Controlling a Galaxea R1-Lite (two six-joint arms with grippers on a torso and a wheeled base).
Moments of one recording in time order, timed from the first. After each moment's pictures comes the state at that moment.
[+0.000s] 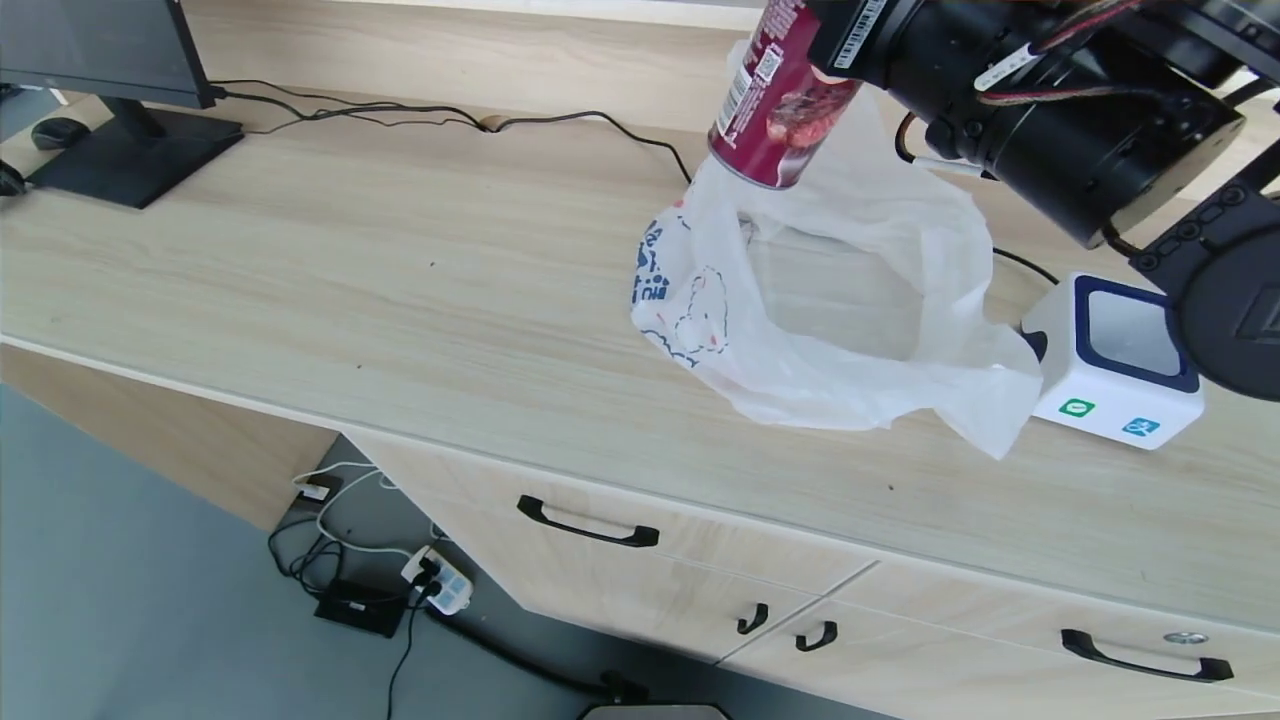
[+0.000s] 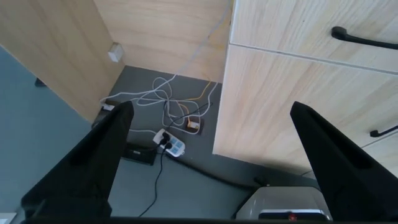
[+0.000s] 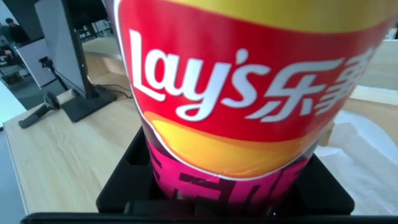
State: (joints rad) left arm 0.00 0.00 0.00 -0.02 0.00 0.09; right arm 0.66 1.75 -1.47 -0.77 -0.12 0.01
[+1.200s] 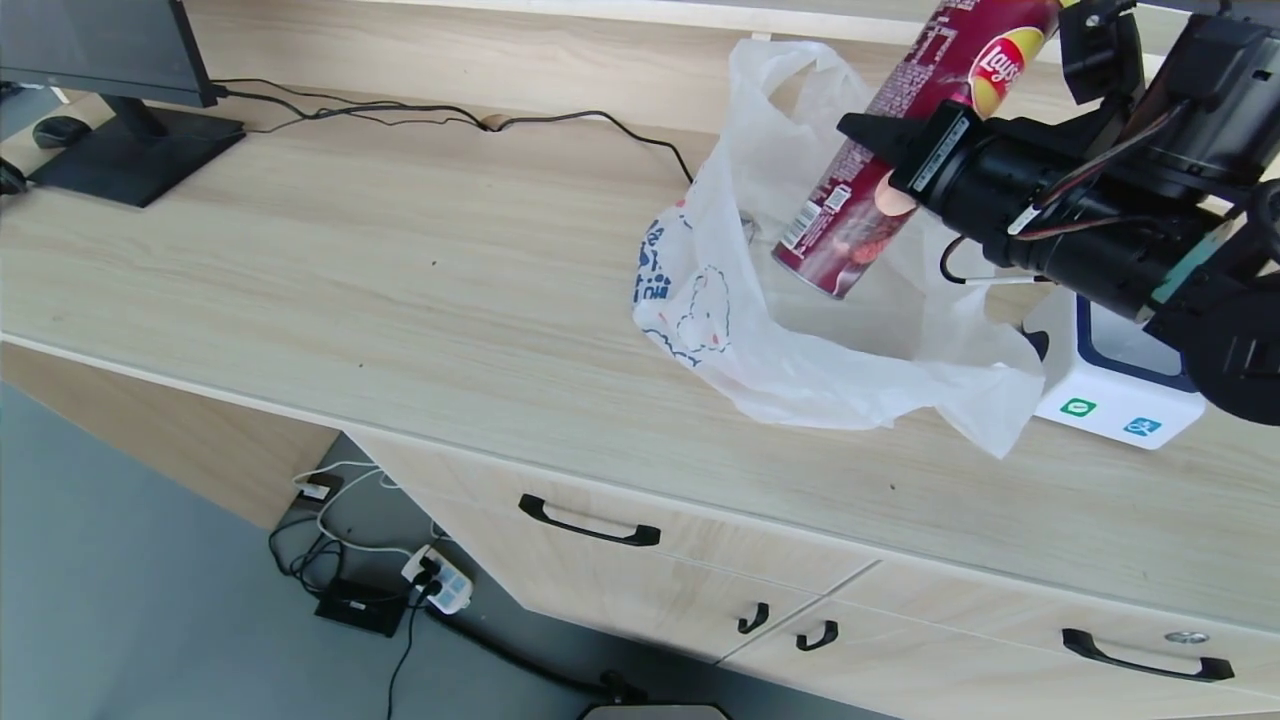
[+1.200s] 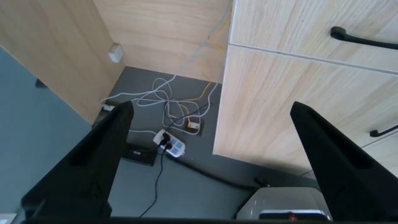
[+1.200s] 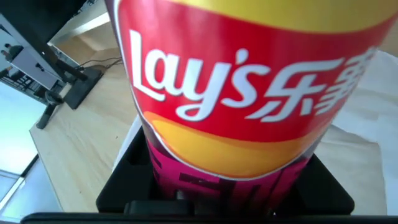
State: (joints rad) left arm 0.00 0.00 0.00 -0.02 0.00 0.10; right arm 0.41 1.72 -1.26 -0.70 0.07 0.40
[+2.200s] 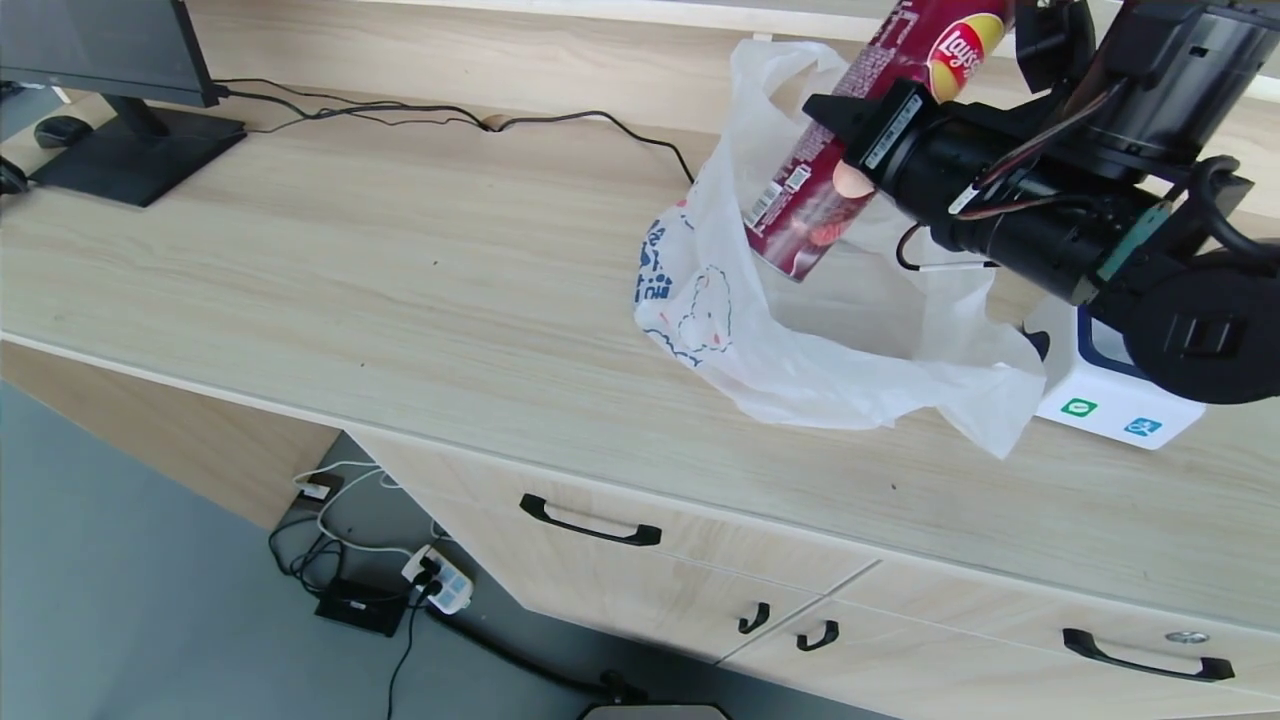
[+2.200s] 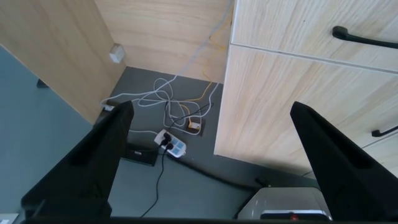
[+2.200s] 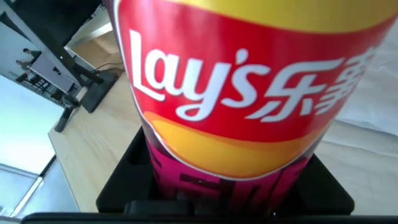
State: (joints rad) left arm 0.00 0.00 0.00 -0.03 0.00 0.10; right arm 0.47 1.79 -1.37 -0.66 -0.05 0.46
